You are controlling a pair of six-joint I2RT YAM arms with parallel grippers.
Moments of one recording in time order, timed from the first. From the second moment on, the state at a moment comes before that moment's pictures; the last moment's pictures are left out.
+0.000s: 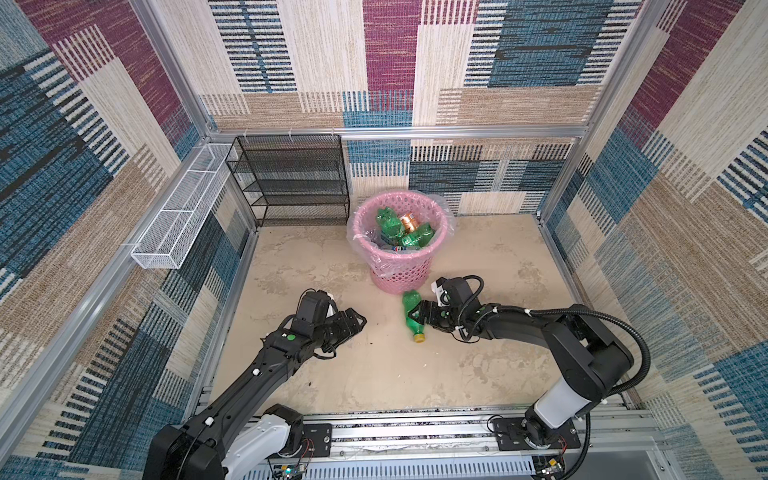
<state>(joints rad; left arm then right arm) -0.39 1.01 0.61 -0.42 0.29 -0.89 0.57 1.66 0.75 0.08 -0.36 0.78</state>
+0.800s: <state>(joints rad) -0.39 1.00 0.61 -0.44 0.29 -0.89 0.58 1.46 0.56 0.09 -0.34 0.80</state>
